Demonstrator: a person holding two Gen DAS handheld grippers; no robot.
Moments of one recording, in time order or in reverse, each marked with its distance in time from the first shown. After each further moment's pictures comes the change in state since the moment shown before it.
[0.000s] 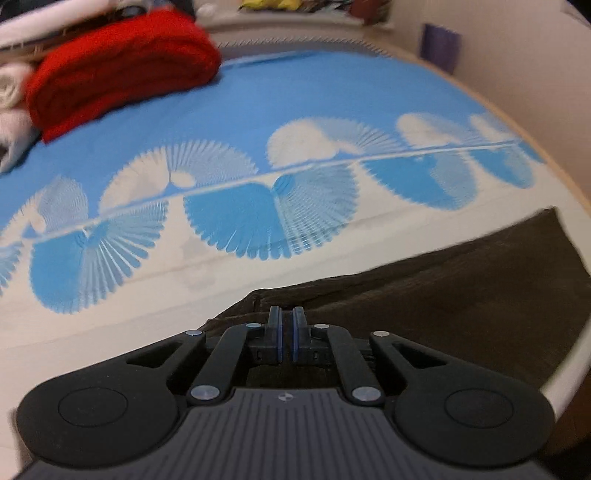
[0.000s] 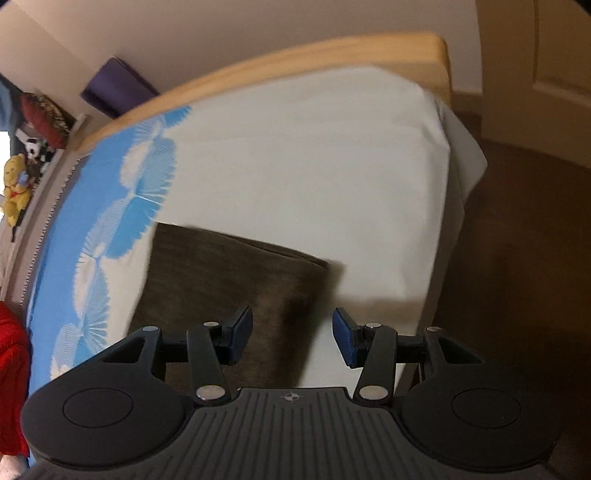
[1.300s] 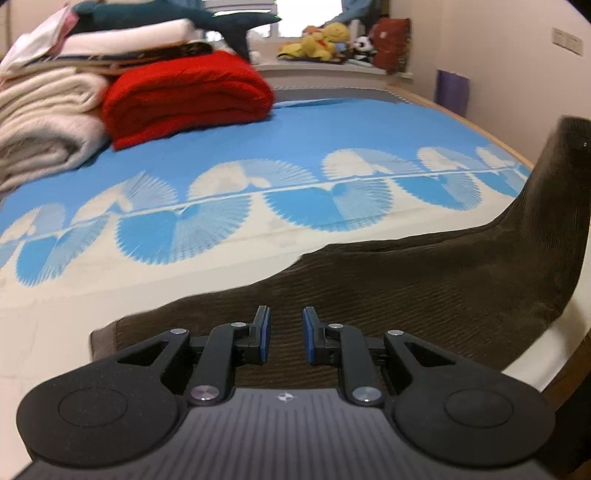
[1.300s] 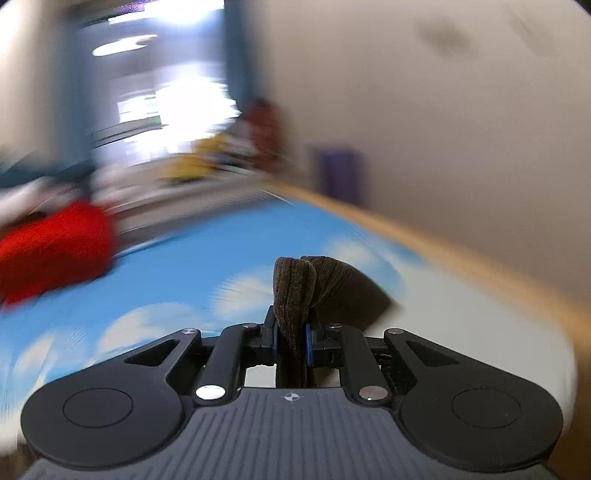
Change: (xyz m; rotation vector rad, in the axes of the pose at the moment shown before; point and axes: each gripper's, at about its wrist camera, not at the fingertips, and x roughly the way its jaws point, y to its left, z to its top) left arm -0.106 0.063 -0.128 -0.085 -0.159 0.098; right arm -0.126 0.239 -0.188 -0.972 -0.537 0.385
